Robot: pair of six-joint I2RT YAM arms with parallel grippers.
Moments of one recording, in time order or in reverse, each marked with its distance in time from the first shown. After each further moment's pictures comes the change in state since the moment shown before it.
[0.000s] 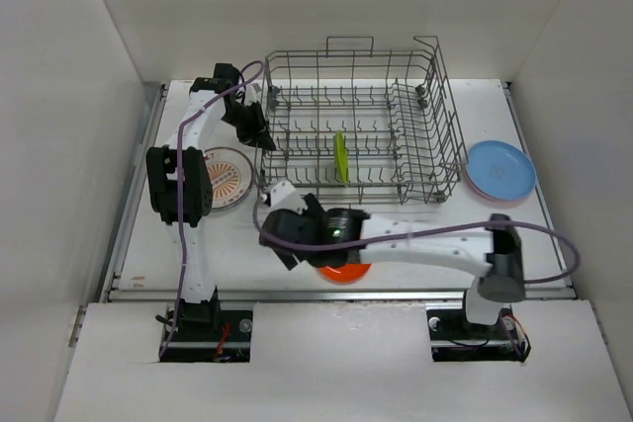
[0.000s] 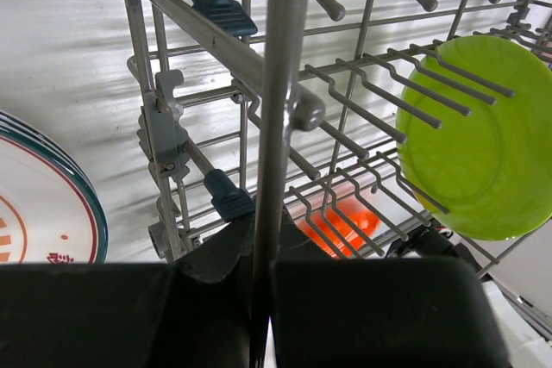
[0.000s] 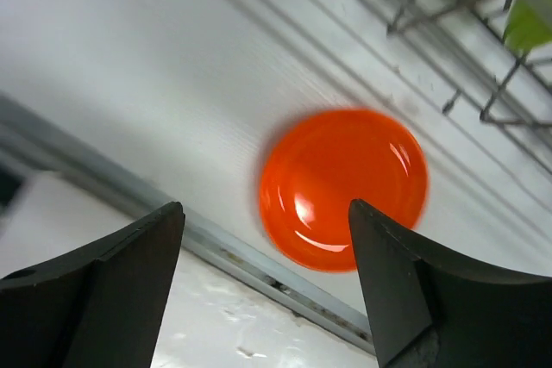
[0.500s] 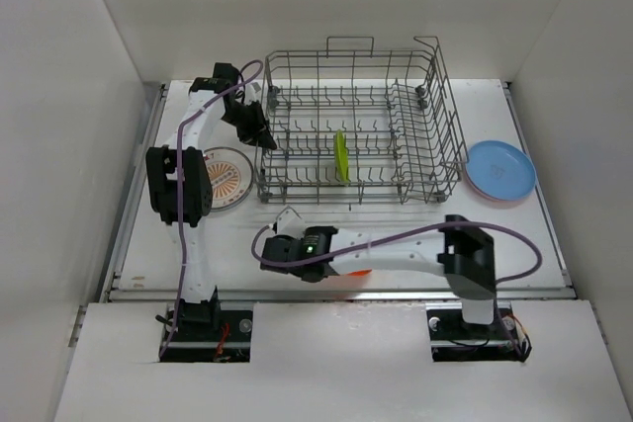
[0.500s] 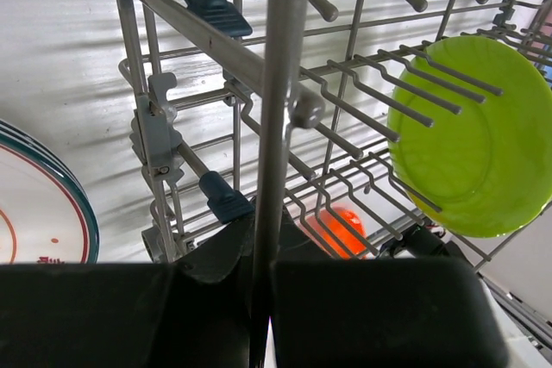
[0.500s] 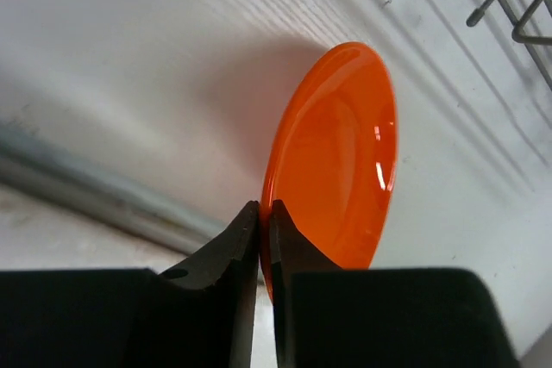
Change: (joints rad) left arm 0.002 0.000 0.000 0.009 0.023 -0.013; right arm 0.008 0.009 -0.123 -0.075 -0.046 0.016
